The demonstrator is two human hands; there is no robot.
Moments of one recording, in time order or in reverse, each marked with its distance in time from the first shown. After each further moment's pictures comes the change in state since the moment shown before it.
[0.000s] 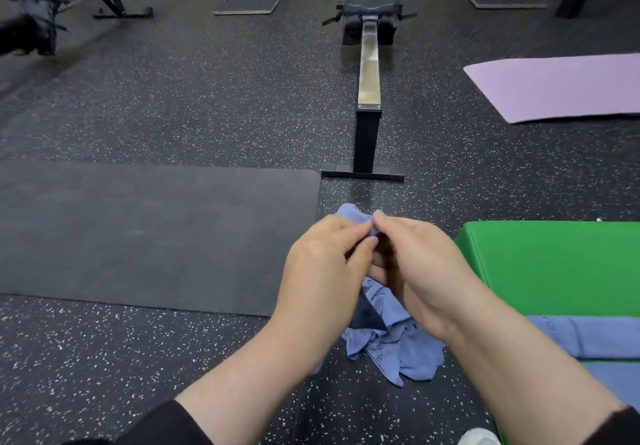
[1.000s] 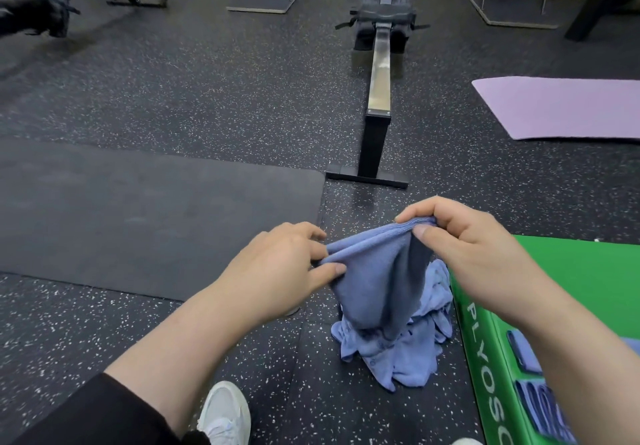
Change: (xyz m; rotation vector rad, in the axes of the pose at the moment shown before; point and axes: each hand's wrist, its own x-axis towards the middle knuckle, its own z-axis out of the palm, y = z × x) left_hand 0.017 -0.040 -0.056 0.586 -0.537 -0.022; right_hand -0.009 -0.035 -0.048 -0.817 -0.063 -0.388
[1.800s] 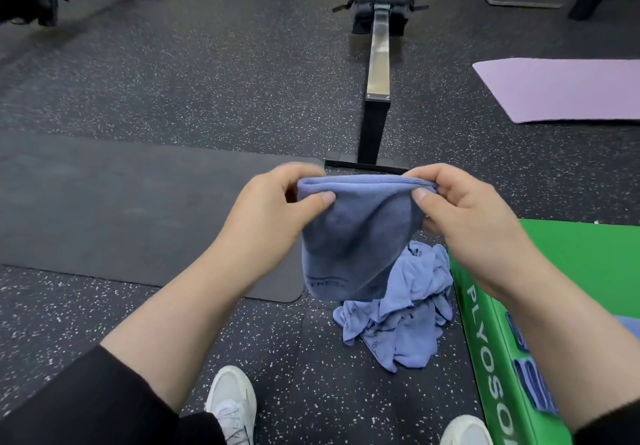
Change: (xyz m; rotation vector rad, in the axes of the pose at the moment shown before) left_hand 0.003 0.009 -0.022 -0.728 0.401 -0.121; right_hand 0.009 0.000 0.012 0.252 0.133 0.059
